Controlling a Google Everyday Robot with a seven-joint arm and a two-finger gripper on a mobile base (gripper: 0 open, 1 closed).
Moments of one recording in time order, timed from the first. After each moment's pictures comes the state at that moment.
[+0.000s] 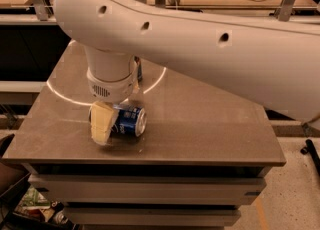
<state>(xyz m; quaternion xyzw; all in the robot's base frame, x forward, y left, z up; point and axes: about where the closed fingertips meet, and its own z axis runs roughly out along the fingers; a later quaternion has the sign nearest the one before) 0.473 0.092 0.836 -0.55 0.83 0.01 0.07</state>
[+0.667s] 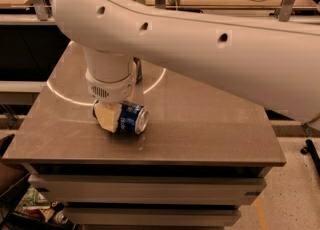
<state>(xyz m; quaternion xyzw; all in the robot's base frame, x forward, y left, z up) 0.472 0.093 0.837 -0.55 0.83 0.01 0.07</state>
